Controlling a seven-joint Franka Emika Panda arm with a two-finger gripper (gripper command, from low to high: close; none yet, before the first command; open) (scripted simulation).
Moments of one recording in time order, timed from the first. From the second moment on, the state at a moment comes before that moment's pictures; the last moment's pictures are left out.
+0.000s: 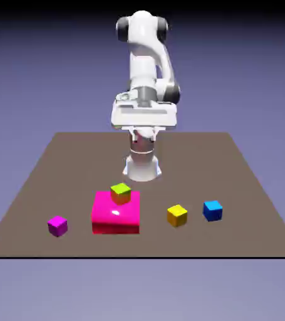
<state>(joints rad) 0.00 -0.53 -0.02 -2.79 0.02 3.02 0.73</state>
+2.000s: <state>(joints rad) -0.36 -0.39 0.13 -2.77 0.11 2.42 1.40</state>
